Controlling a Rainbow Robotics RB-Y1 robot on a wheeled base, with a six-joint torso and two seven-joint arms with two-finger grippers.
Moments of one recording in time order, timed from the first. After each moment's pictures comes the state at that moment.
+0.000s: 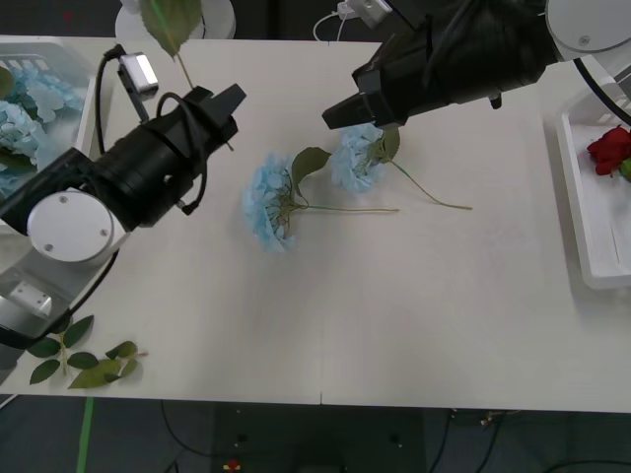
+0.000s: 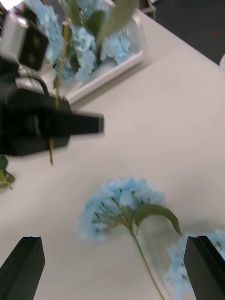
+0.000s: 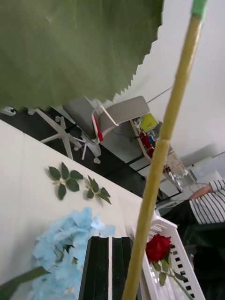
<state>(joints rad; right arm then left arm) -0.96 -0.78 0.49 -1.59 -1.48 1.10 1.97 -0.34 0.63 -0.34 -1.75 1.63 0.11 -1.70</state>
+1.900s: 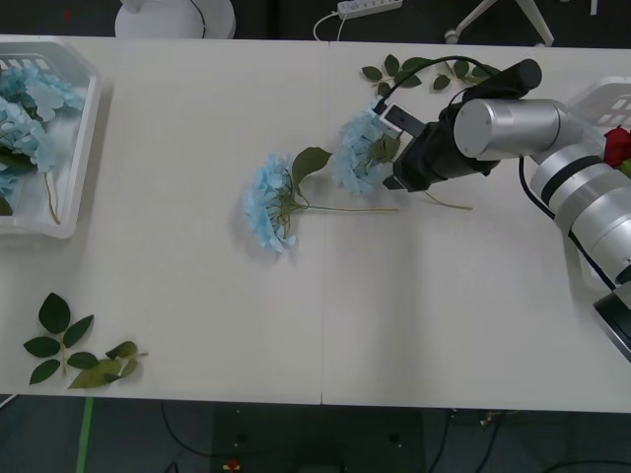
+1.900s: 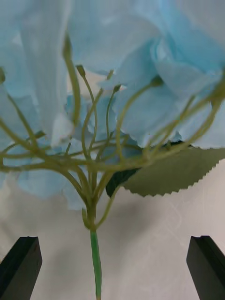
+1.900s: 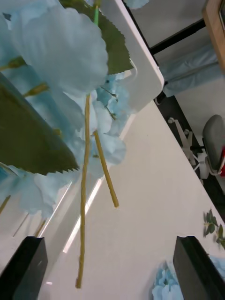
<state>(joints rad) -0.94 -0.46 0.50 -0.84 -0.98 0.83 2.36 -0.19 1.15 0.05 -1.10 2.13 0.73 -1.70</state>
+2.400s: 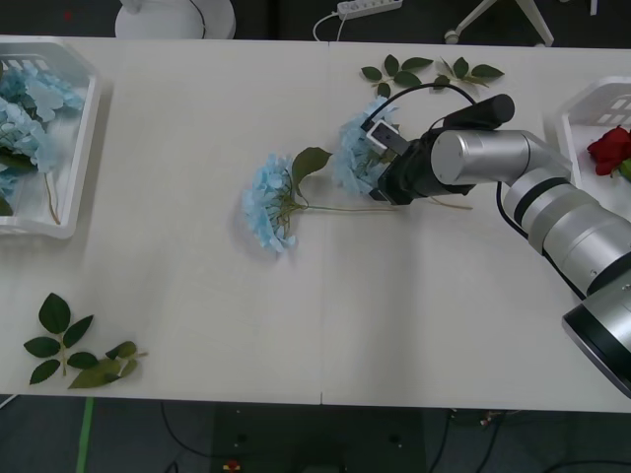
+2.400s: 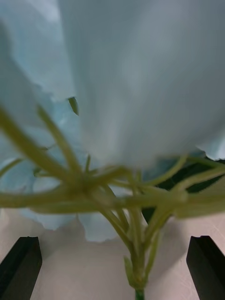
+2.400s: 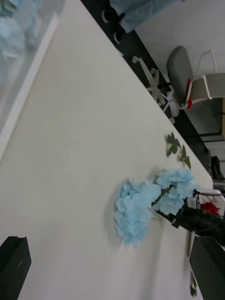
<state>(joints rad) -0.94 -0.38 0.55 -0.71 -0.98 0.67 2.36 0.11 1.09 0.29 -1.53 2.13 0.92 -1.70</state>
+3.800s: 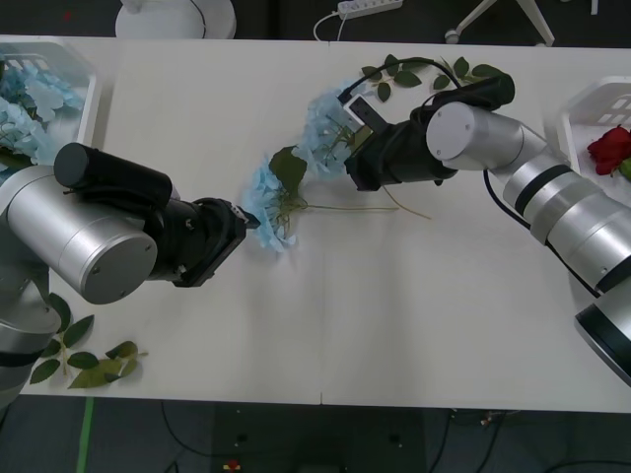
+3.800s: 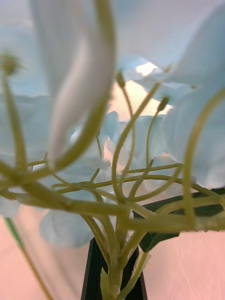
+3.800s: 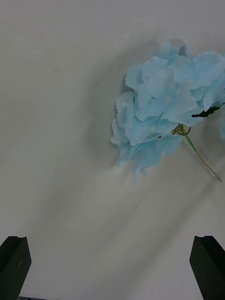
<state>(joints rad) -0.94 -0.43 0.58 -0.89 -1.27 0.73 2.34 -0.31 0.52 -0.31 -2.08 0.58 1.43 -0.23</state>
